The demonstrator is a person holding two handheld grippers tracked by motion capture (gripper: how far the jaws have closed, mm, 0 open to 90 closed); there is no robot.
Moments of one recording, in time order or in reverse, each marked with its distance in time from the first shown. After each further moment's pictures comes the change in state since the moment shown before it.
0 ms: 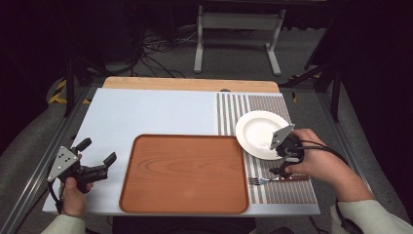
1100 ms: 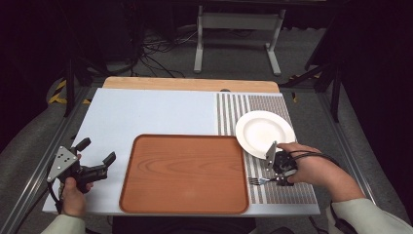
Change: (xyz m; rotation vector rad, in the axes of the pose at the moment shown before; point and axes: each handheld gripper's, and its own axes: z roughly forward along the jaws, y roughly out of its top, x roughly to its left) left arm 0.000 0.000 -0.001 -0.004 0.009 0.000; right arm 0.014 -0.008 0.036 0.308 0.200 -0.291
